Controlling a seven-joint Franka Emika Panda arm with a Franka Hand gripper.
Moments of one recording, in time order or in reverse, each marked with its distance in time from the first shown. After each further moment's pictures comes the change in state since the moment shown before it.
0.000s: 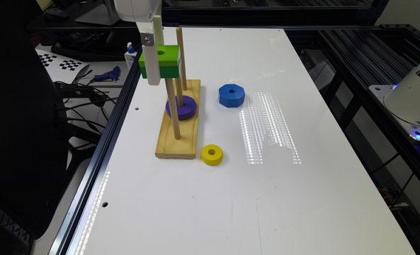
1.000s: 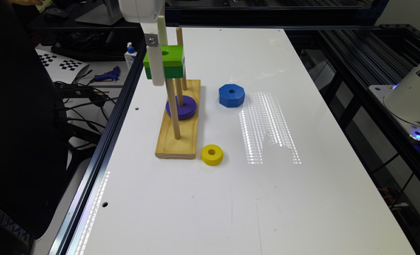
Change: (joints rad) arm 0.001 -0.019 0.003 -0.020 0.000 -0.025 0.000
